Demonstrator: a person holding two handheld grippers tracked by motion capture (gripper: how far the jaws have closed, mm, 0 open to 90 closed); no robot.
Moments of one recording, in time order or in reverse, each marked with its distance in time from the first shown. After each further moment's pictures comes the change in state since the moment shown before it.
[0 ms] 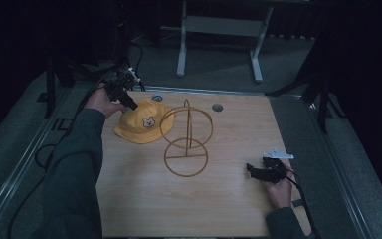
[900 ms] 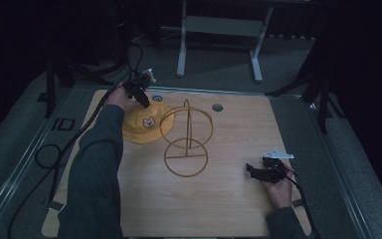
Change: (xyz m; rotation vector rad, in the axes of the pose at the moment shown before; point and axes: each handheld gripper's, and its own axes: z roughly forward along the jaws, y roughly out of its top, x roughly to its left) left arm -0.002 0.041 0.052 0.077 0.037 0.010; right arm -0.001 0.000 0.000 0.002 0.007 -0.006
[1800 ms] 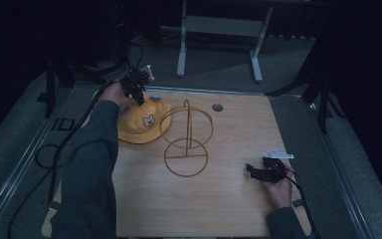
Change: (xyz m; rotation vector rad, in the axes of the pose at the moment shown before) left arm -0.006 -0.005 -0.040 0.035 -0.022 0.033; right arm 0.000 0.000 0.000 0.000 0.000 0.001
